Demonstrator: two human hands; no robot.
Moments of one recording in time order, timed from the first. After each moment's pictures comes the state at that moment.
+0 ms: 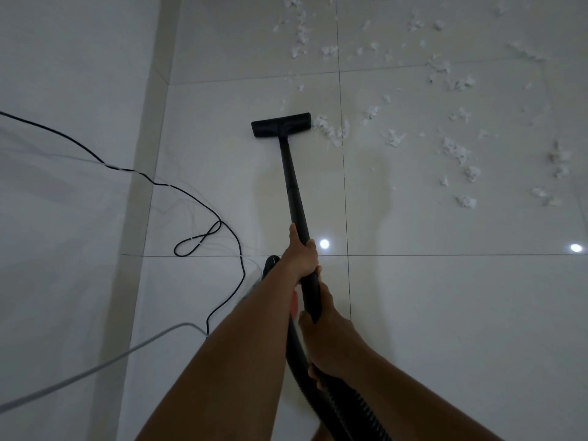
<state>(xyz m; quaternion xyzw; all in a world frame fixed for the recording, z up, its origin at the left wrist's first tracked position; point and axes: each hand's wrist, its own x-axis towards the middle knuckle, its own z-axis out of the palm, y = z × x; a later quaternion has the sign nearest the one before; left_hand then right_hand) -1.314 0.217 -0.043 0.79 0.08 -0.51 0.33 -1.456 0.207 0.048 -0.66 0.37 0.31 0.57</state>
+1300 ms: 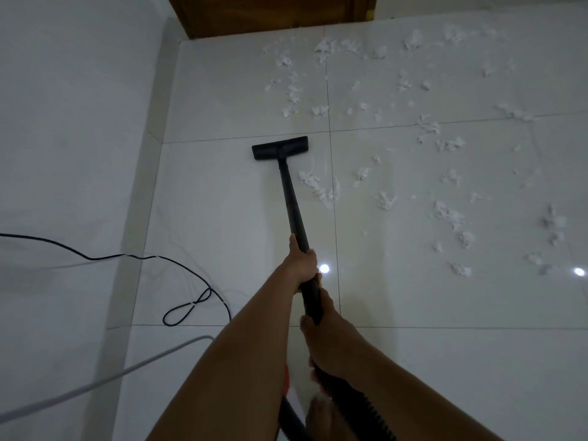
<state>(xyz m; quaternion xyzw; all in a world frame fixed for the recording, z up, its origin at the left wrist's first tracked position) -1.162 0.071 -0.014 0.78 0.10 -0.52 0.33 -1.303 0.054 0.074 -0.67 0.37 0.31 0.57</state>
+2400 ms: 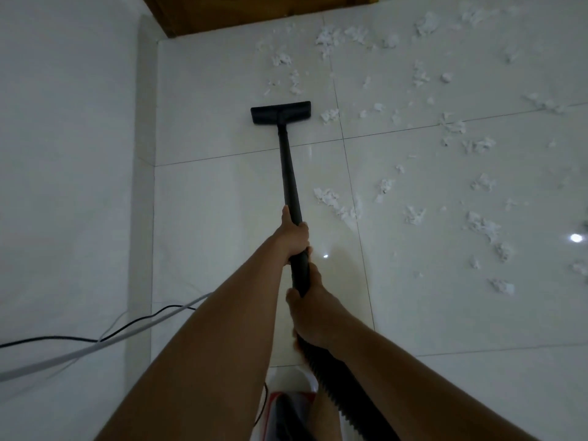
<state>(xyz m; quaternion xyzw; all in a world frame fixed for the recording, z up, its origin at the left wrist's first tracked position) -0.936 0.046 -0.036 0.79 0.06 -0.53 0.31 -1.076 0.048 0.061 -0.58 0.44 0.29 0.62</state>
